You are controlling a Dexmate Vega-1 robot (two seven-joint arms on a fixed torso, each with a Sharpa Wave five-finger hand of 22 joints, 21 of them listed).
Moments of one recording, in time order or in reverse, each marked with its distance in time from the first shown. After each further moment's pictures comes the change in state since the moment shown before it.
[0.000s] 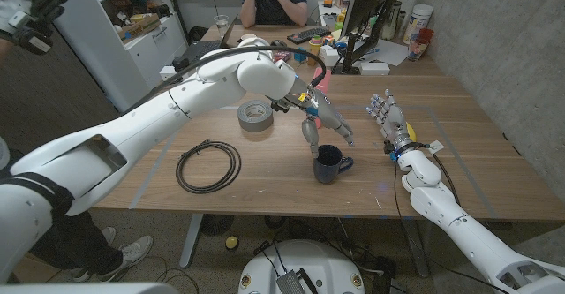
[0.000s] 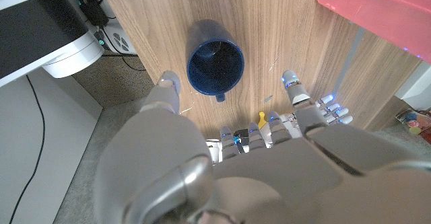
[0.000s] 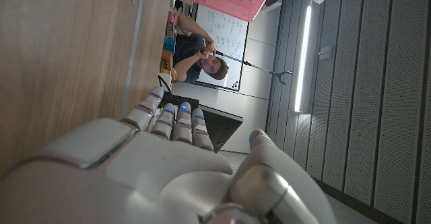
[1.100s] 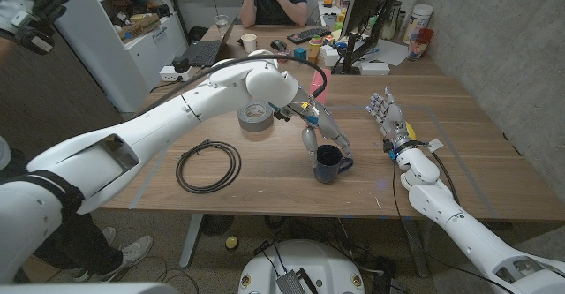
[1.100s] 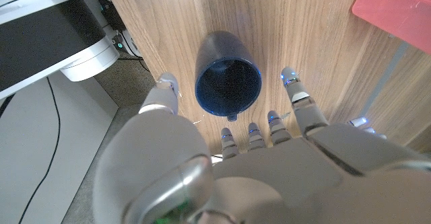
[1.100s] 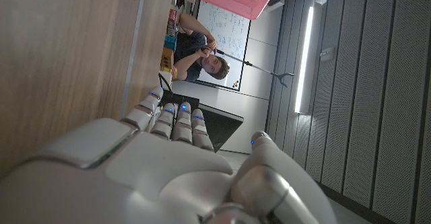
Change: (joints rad) left arm -0.012 -0.044 0.056 0.136 -0.020 -0.045 -0.010; left_hand -0.002 -0.002 -0.024 0.013 0.008 -0.016 -0.006 0.000 0.000 -0.011 -0.011 0.000 0.000 0.005 -0.005 0.000 0.000 0.037 -0.001 0.004 0.000; right arm 0.023 0.009 -0.009 0.033 -0.014 0.009 -0.005; right_hand -0.011 -0.011 -0.015 0.002 0.006 -0.004 -0.007 0.000 0.000 0.001 -0.001 0.000 0.000 0.000 0.000 0.000 0.000 -0.004 0.004 0.000 0.000
